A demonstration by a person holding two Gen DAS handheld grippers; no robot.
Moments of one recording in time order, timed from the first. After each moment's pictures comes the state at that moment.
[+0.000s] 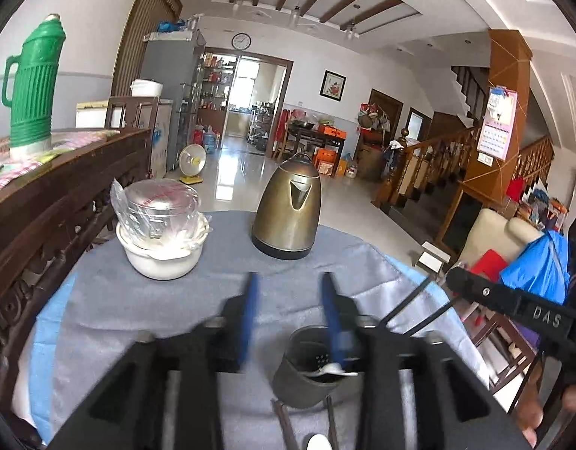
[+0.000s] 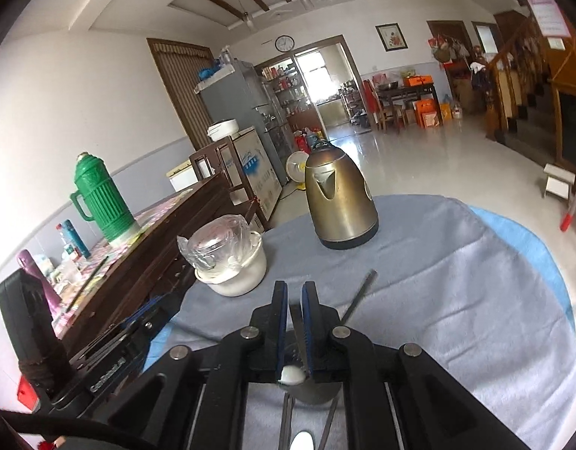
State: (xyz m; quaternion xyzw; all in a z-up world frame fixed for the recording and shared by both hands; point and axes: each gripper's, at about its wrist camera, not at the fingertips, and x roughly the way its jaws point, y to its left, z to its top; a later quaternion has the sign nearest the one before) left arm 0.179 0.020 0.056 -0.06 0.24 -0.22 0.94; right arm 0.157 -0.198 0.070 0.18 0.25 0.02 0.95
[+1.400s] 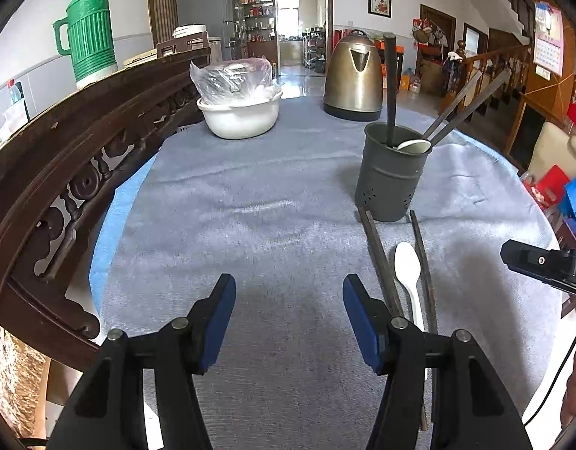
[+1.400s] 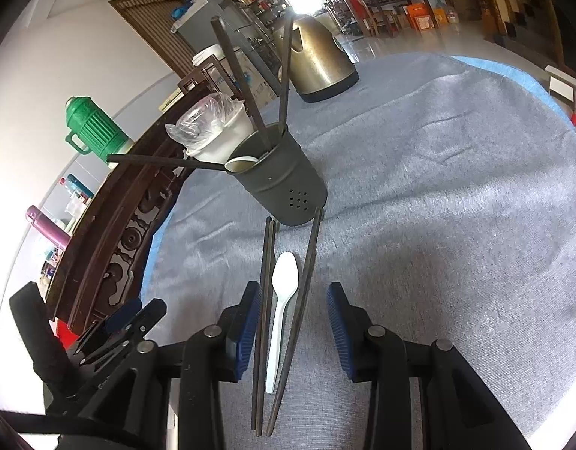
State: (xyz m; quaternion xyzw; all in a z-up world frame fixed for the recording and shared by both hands) left arm 0.075 0.048 -0.053 0.05 0.39 -0.09 0.91; right arm 0.080 -0.189 -0.068 0.25 0.41 0.07 0.88
